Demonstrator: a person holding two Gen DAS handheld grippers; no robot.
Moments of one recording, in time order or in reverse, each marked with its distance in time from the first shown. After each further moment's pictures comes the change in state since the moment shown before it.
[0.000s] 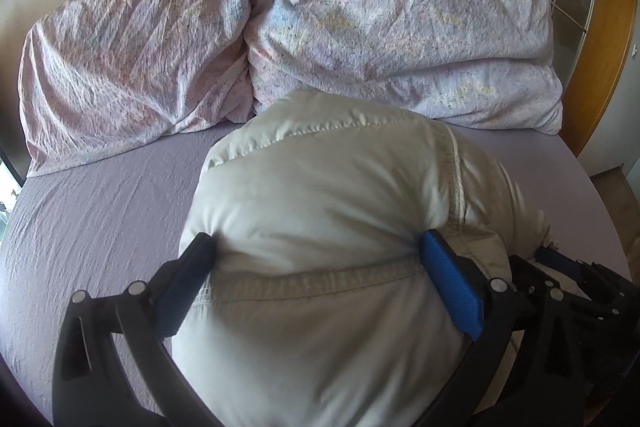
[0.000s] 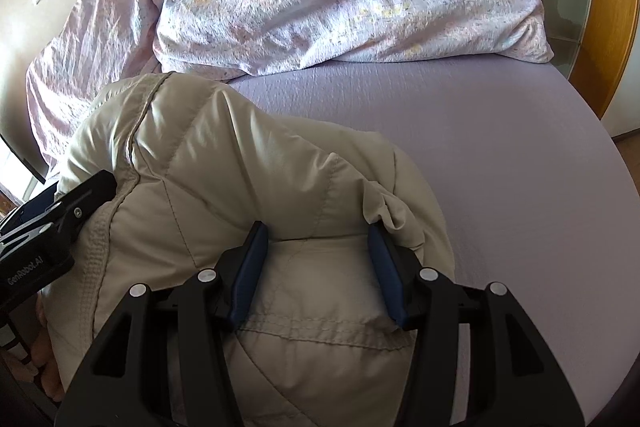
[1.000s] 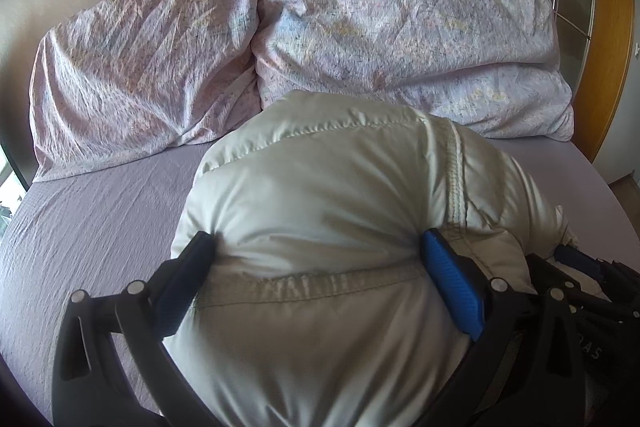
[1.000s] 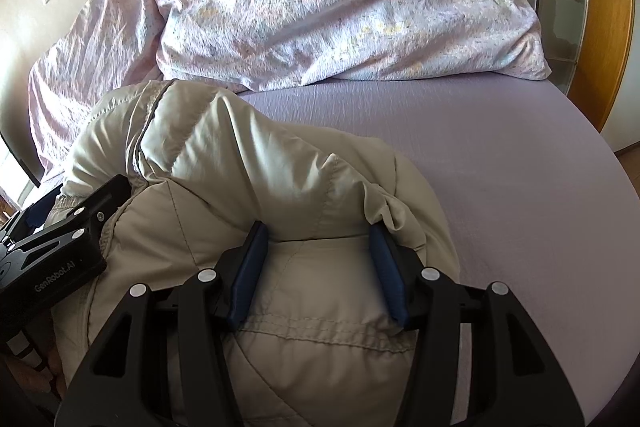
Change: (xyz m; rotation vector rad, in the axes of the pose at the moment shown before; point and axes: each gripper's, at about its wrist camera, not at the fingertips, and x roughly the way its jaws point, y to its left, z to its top) left arm 0.008 -0.003 -0.012 0.008 -0.105 0.047; right arm 0.004 0.001 -0.010 -0.018 -0.110 -0.007
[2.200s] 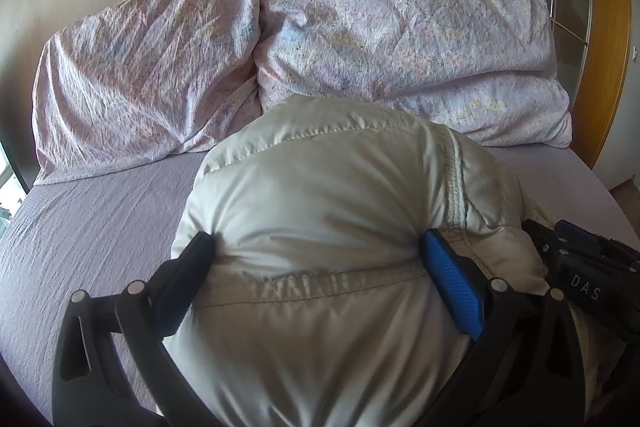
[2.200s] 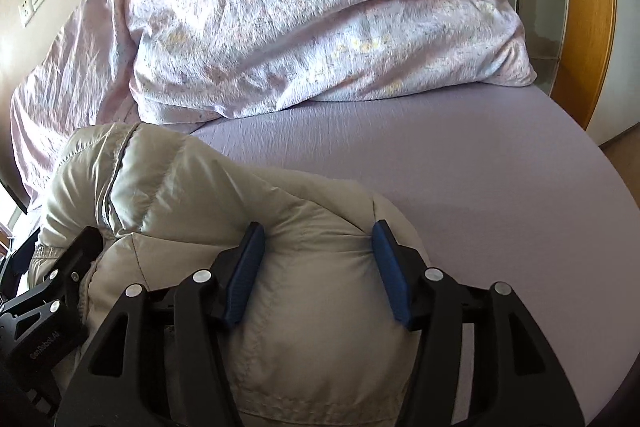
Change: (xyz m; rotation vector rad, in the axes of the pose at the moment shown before) left arm -0.004 -0.004 -0.003 -0.004 -0.047 0.008; right arm 0.010 -0.011 0.019 0.064 -0.044 -0.051
